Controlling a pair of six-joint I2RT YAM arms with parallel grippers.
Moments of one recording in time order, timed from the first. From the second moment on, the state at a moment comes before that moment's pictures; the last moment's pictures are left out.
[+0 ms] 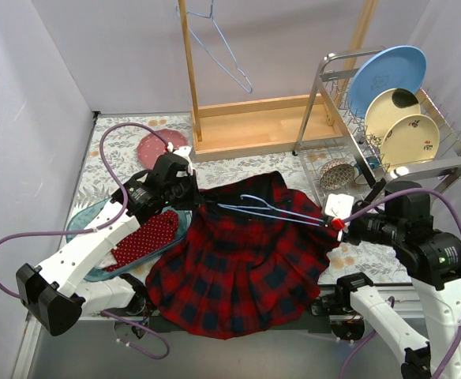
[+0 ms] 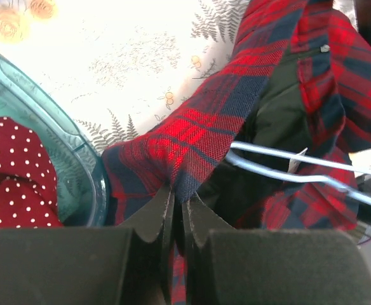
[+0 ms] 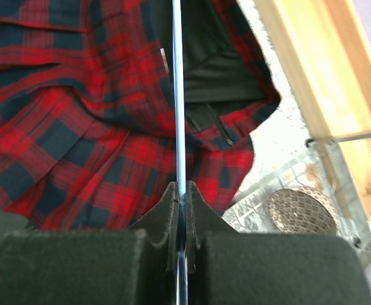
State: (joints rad) left arm -0.66 1.14 1.12 -0.76 -0.04 -0.57; right arm 0.31 0.67 1.25 -1.25 -0.65 -0.85
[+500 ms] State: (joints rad) left arm -0.66 1.14 1.17 -0.72 0.17 -0.47; right arm 0.31 0.88 1.18 -1.19 -0.89 -0.88
